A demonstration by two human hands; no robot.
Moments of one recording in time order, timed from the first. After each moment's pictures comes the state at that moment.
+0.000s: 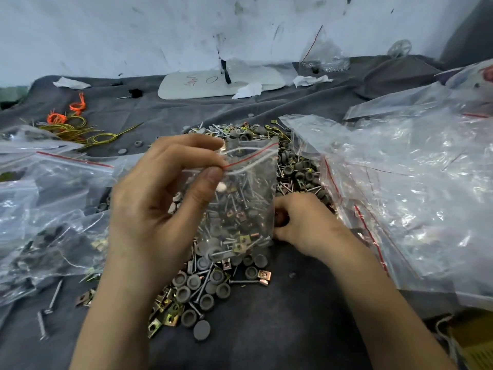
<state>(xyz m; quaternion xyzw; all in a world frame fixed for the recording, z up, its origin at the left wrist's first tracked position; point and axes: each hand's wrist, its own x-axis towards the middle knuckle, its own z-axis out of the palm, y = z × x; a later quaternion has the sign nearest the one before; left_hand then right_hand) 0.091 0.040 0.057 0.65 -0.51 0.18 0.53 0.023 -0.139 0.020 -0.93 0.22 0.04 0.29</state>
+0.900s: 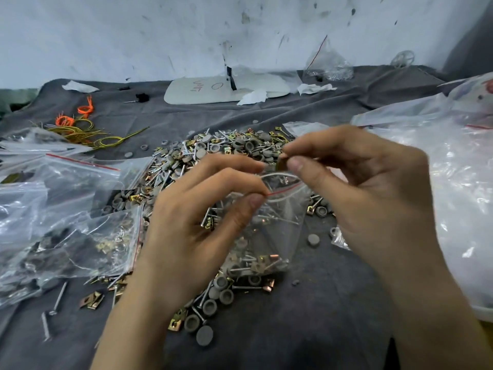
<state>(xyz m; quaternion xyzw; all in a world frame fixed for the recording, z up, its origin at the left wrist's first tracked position) 0.076 0.030 0.065 0.68 -0.54 0.13 0.48 -0.019 -0.120 0.086 -0.77 0.01 -0.42 0.47</state>
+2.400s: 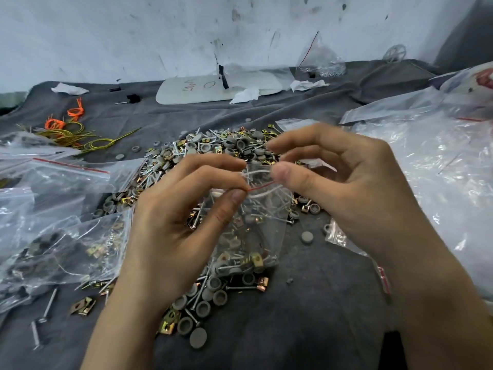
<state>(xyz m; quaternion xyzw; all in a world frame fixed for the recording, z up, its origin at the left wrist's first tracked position) 0.082 0.032 0.057 0.67 -0.53 0.12 0.51 -0.021 -0.135 0.085 -0.80 0.03 -0.30 0.52</state>
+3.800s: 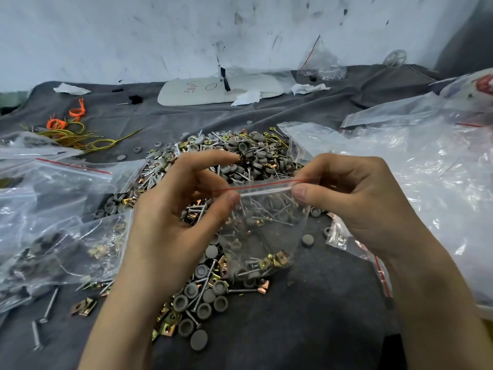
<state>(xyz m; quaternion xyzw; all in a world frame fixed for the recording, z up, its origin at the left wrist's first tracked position) 0.089 0.033 0.052 0.66 -0.47 0.07 0.58 -0.018 -0.160 0.062 -0.76 -0.01 -0.25 0.60</state>
